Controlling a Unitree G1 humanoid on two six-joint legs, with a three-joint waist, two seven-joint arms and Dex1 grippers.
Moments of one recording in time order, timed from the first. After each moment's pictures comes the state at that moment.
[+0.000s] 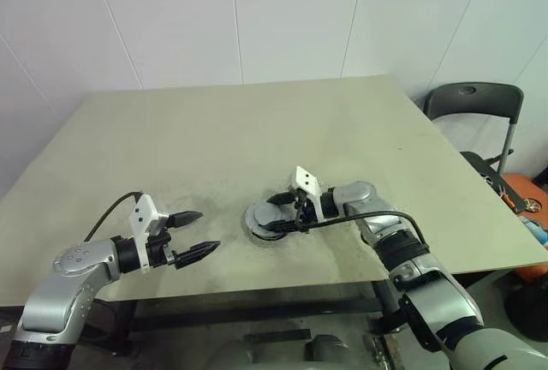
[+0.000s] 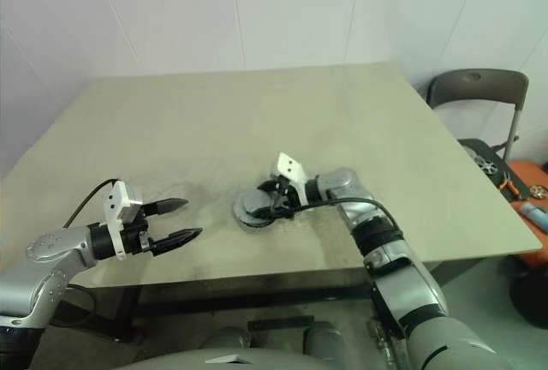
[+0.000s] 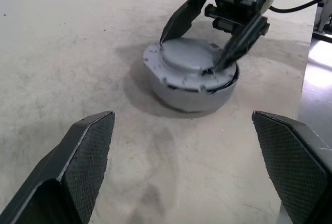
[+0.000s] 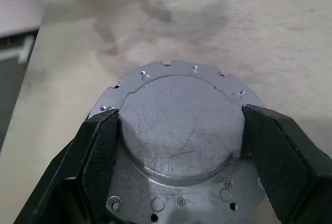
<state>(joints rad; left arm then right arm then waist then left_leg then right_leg) 0.08 0.69 0.14 -0.24 -0.52 0.41 -0.99 -0.67 -0.29 0.30 0.55 0.16 0.26 1.19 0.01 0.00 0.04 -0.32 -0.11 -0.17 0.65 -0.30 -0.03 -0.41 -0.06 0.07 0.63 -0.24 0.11</state>
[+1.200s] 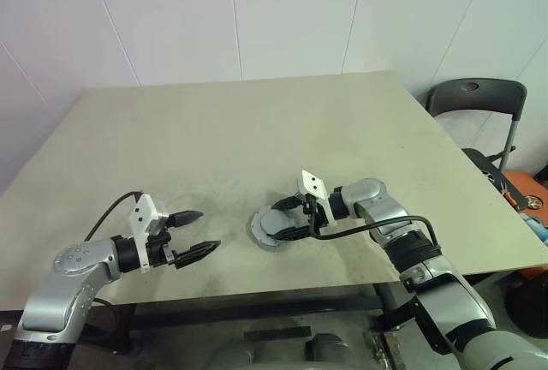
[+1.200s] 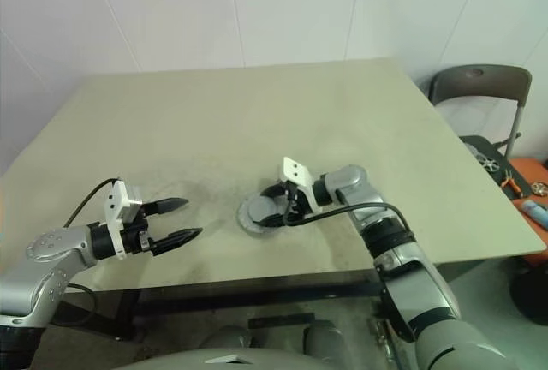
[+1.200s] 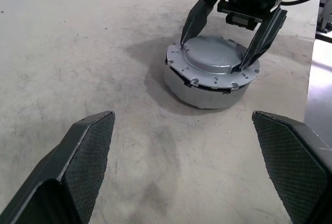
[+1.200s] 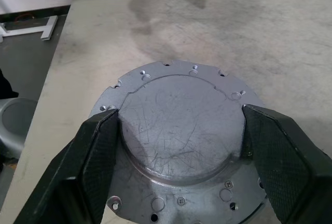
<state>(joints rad) 0.08 0.69 0.14 -0.24 -0.52 0.40 -1.00 -0.65 -0.36 0.33 0.47 0.12 0.23 1.31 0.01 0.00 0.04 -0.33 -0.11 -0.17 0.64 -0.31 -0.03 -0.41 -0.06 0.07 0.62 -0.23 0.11</state>
